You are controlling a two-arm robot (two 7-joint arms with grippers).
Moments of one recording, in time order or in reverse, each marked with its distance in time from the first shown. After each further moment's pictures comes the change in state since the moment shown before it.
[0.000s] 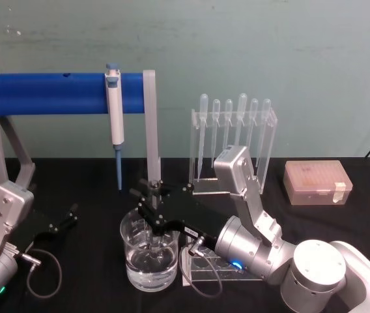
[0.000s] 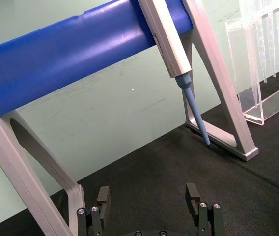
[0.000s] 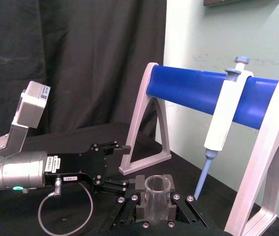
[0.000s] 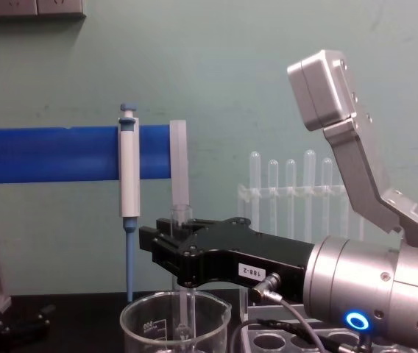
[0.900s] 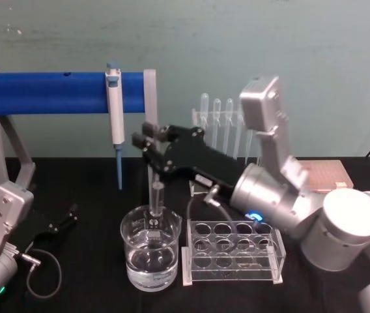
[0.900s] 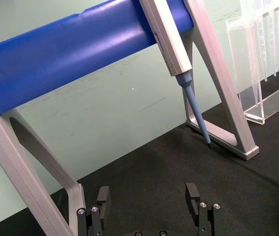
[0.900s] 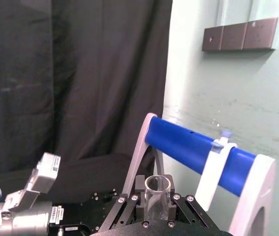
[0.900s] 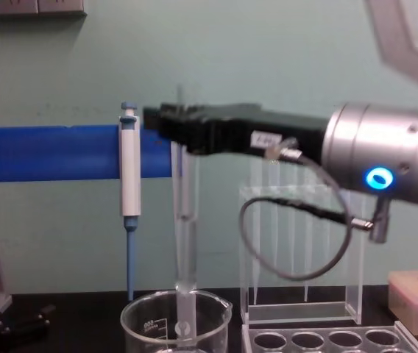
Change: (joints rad) left arm 0.000 0.000 0.000 0.000 0.000 0.000 0.000; right arm 0.058 0.056 0.050 -0.203 0.081 0.145 0.006
